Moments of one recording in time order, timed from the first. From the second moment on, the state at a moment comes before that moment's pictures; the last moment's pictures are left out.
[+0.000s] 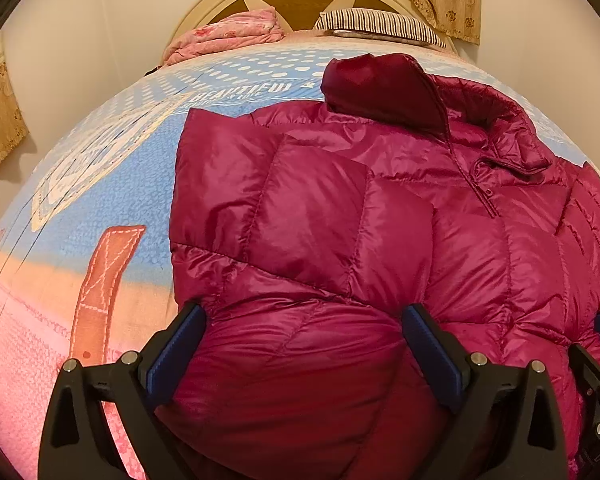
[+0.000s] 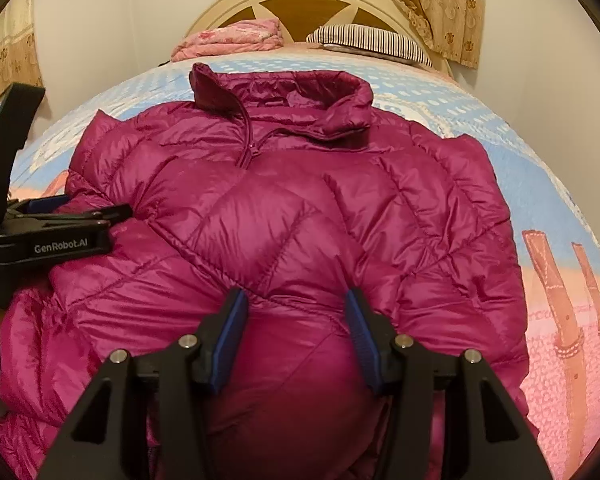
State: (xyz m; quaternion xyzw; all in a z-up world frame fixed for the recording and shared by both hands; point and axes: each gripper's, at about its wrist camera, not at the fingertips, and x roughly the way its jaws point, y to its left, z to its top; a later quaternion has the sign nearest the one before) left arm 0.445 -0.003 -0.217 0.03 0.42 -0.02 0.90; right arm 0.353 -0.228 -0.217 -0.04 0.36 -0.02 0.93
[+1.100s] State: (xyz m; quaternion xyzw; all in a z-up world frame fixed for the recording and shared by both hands) left arm 0.439 0.021 -0.116 0.00 0.37 -0.06 0.93; right arm 0.345 -0.238 -0.170 -0.04 0.35 0.01 0.94
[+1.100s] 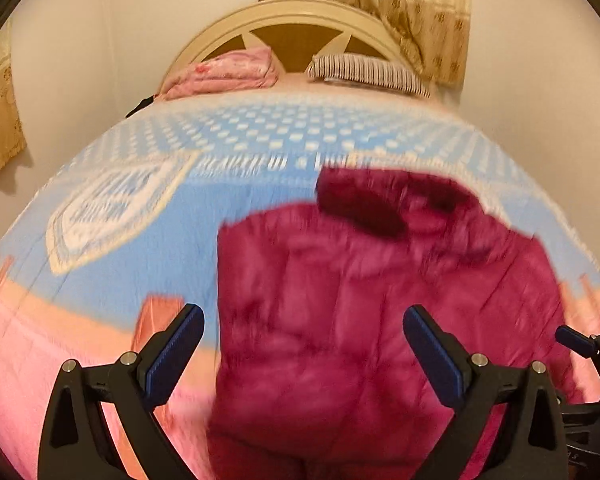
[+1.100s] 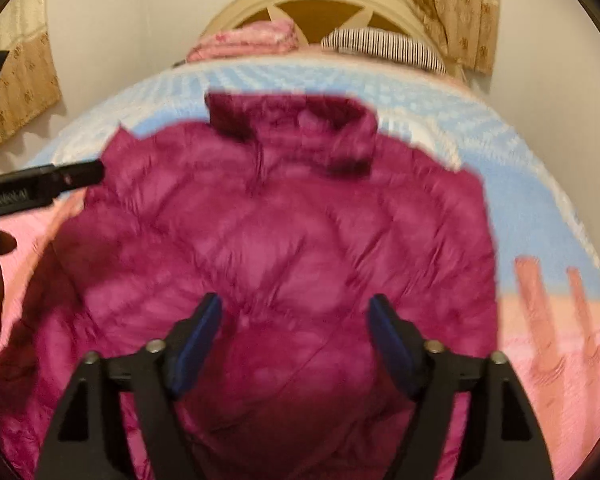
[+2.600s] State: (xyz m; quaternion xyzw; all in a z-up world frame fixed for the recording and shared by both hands) left arm 0.571 -0.002 -0.177 0.04 0.42 -0.12 0.90; right arm 0.519 -0.314 -0.153 -0.11 0.35 -0.01 0.93
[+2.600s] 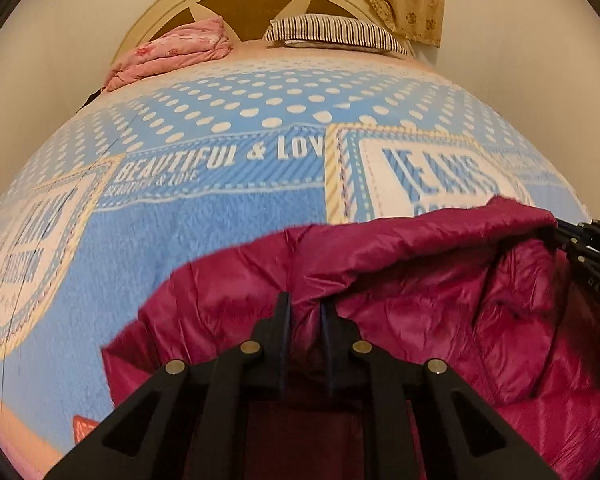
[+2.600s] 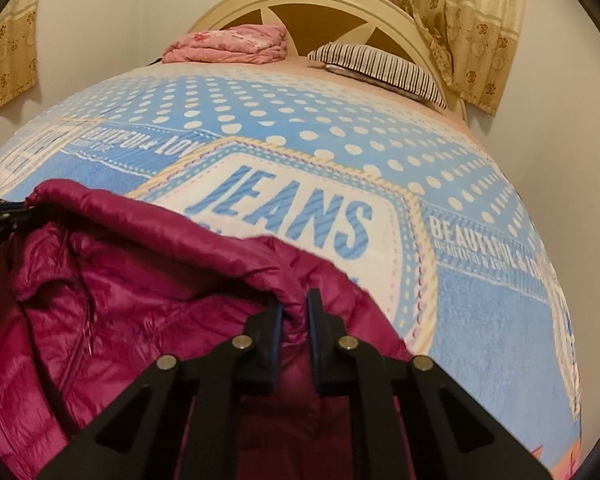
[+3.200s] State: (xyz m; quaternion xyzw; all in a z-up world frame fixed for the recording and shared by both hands) left arm 0.552 -0.001 -0.101 -0.02 0.31 -0.10 0.94; right arm 0.508 -0.321 -0.178 -0.12 0.35 -0.02 0.93
